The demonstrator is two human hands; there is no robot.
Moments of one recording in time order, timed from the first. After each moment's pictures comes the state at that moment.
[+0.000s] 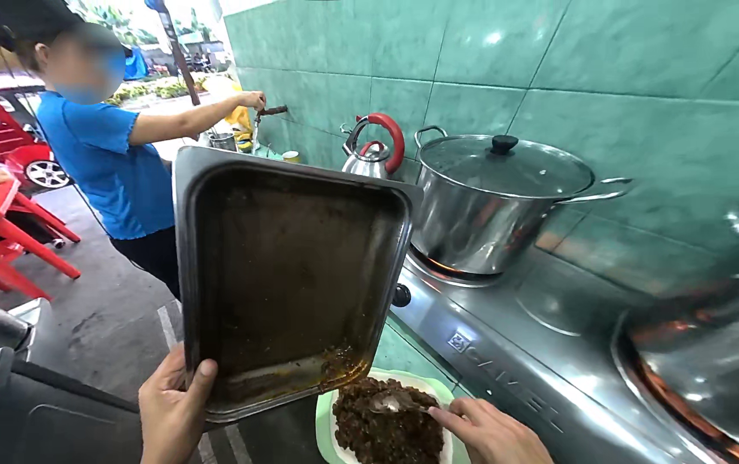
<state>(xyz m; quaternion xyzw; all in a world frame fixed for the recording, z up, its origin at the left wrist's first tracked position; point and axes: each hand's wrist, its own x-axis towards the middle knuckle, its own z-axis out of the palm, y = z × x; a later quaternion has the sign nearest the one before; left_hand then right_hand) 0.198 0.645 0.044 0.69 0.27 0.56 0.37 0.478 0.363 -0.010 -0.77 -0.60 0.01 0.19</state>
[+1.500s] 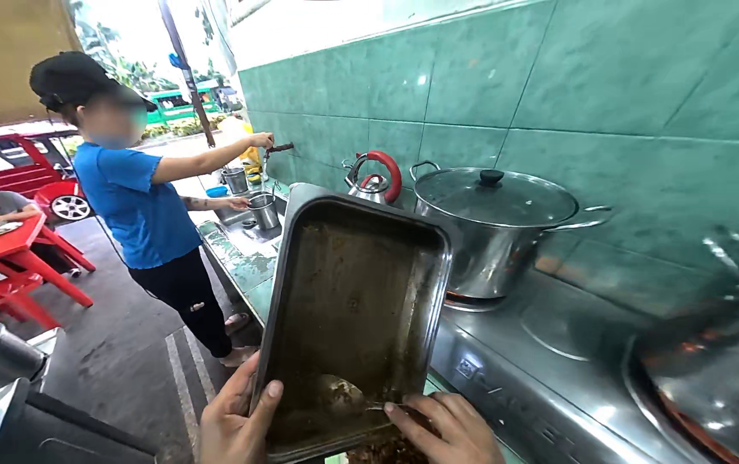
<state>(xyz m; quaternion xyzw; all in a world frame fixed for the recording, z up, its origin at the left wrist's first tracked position) 0.235 0.596 0.080 0.69 0.24 0.50 0.46 0.462 0.428 -0.003 -0.64 -0.66 -0.24 0.33</state>
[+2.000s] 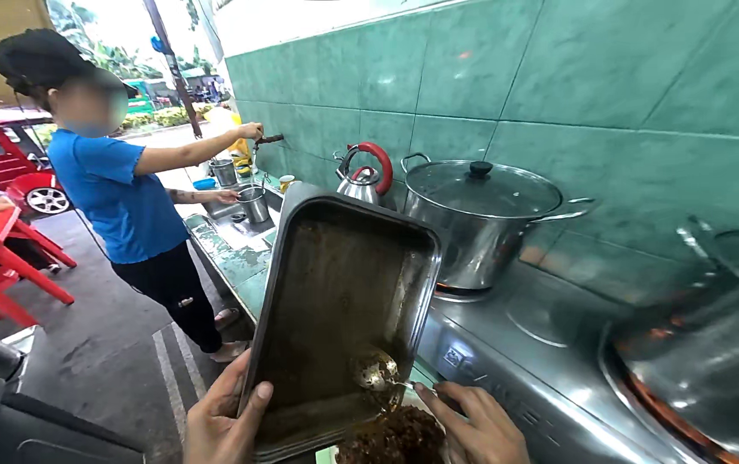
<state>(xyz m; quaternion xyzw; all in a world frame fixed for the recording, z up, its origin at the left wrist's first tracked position) 0.228 0.595 0.073 0.71 0.23 0.49 0.46 0.476 0.396 -0.020 -0.71 -0.57 -0.24 0.32</state>
